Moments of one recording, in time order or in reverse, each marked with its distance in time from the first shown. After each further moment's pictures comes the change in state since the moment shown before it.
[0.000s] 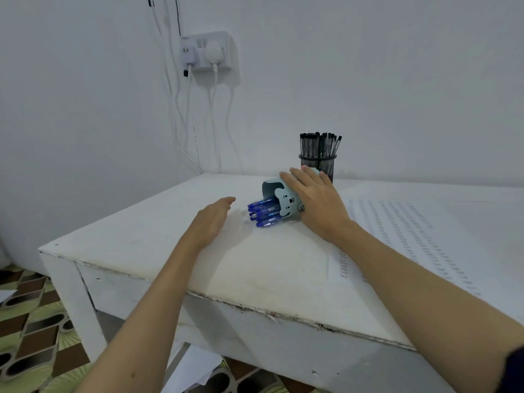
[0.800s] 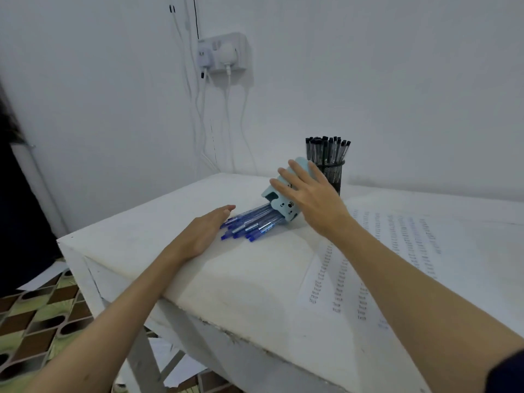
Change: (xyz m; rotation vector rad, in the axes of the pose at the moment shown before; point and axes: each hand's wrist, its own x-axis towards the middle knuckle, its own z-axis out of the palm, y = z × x) left_hand -0.002 -0.001 0.006 0.068 -0.024 -0.009; right_hand 0.022 0.031 -0.013 -0.269 -0.013 -0.333
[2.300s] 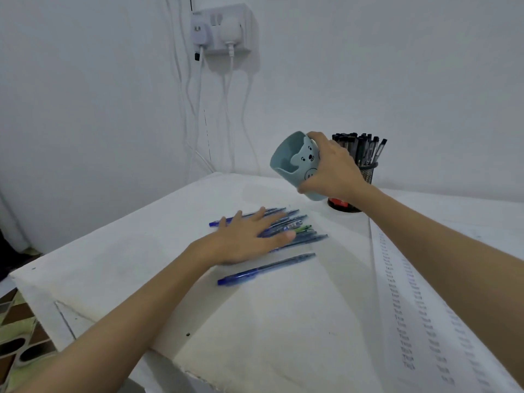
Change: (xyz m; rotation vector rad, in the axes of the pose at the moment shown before) left_hand 0.041 0.015 -0.001 0.463 -0.366 0.080; right_hand 0.086 0.011 0.012 0.677 -0.079 0.614
